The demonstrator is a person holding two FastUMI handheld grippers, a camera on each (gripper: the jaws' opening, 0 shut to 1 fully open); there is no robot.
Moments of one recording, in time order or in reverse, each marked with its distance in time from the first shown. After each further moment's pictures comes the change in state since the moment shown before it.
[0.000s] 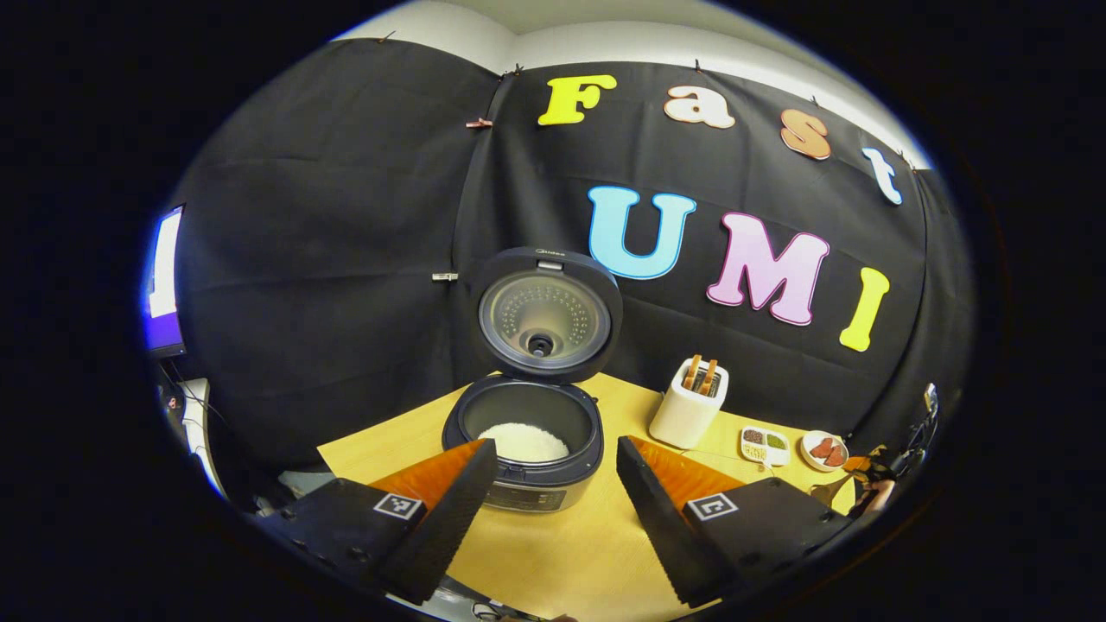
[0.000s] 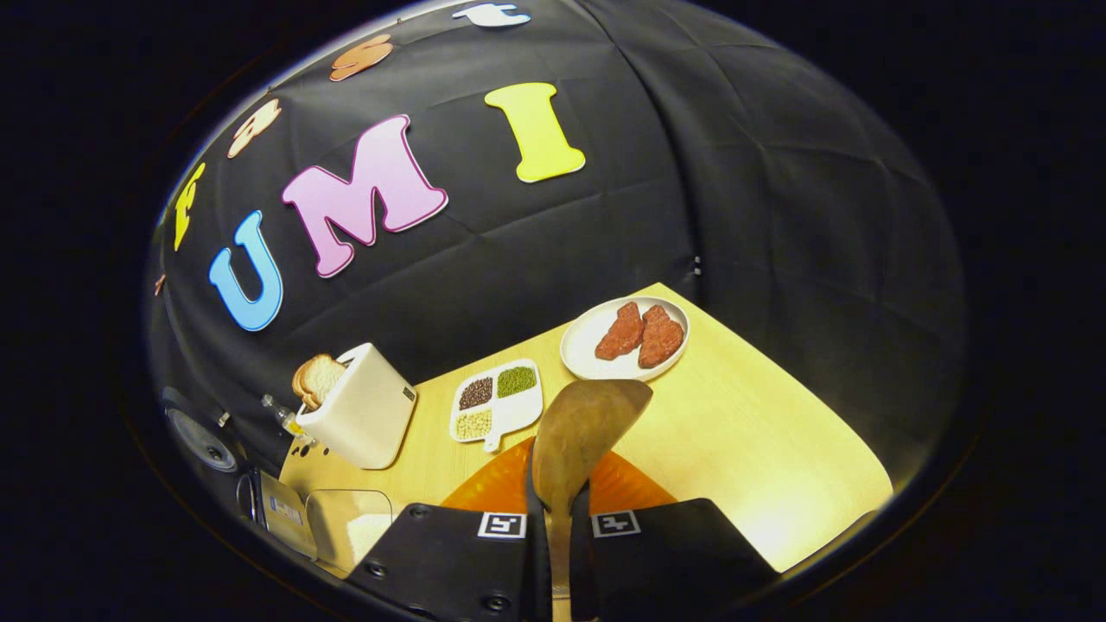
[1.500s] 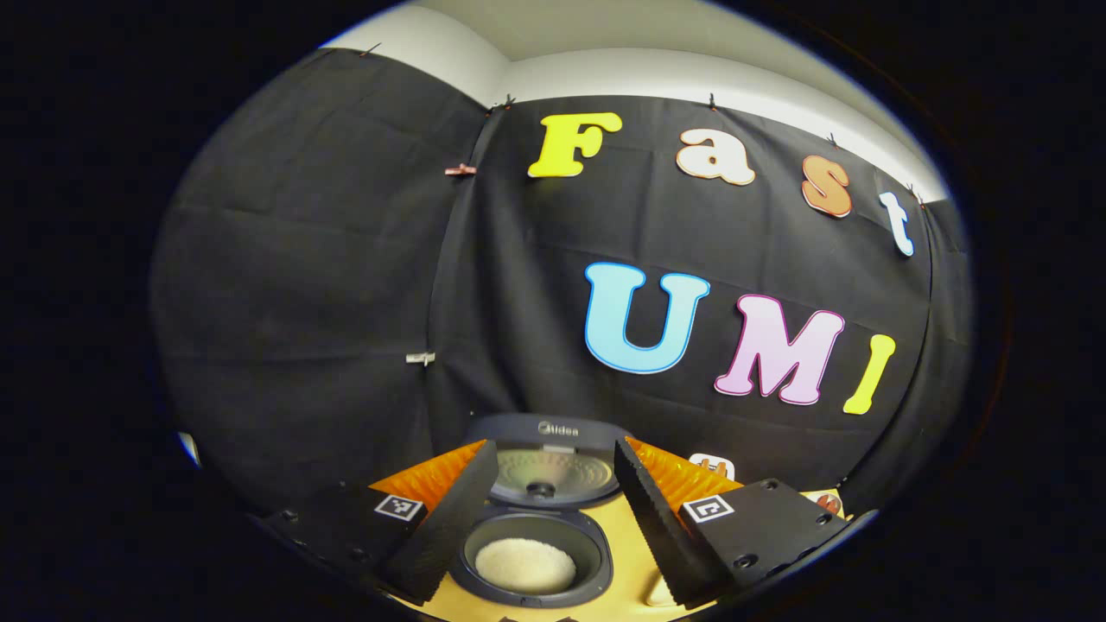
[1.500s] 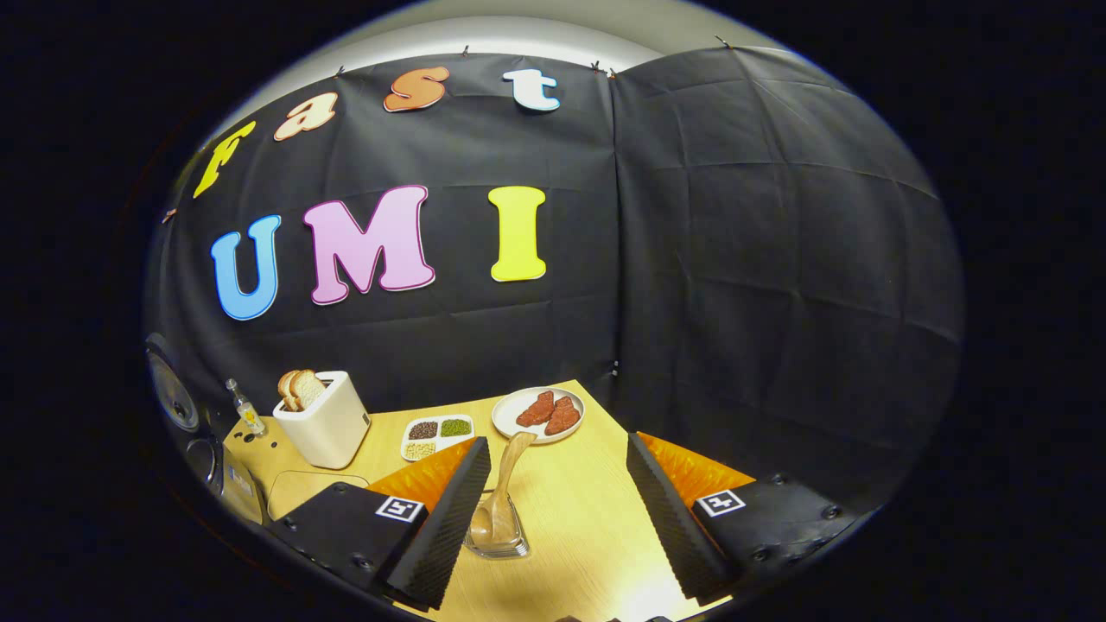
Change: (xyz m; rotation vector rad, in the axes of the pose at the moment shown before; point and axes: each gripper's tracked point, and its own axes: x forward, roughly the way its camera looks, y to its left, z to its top) left arm 0.120 0.030 0.210 0.035 -0.184 -0.083; right arm -0.197 -0.022 0.072 -0.236 -0.322 -0.222
